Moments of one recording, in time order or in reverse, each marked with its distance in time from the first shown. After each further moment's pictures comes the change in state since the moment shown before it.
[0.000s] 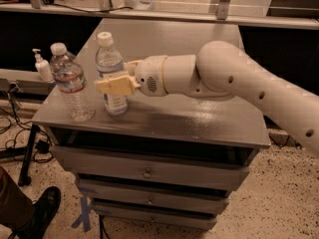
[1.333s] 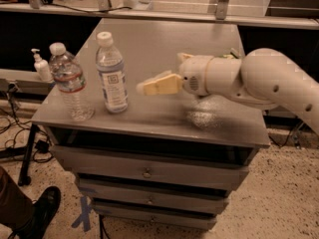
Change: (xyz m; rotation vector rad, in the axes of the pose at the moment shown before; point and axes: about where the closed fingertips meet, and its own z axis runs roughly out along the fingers) arm 0.023 -0.077 -0.086 0.242 -0.007 -0.025
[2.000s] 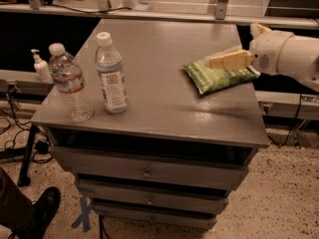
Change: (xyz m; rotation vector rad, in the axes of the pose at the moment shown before) arm -0.030 -0.127 -0.139 0.308 -0.038 -0.145
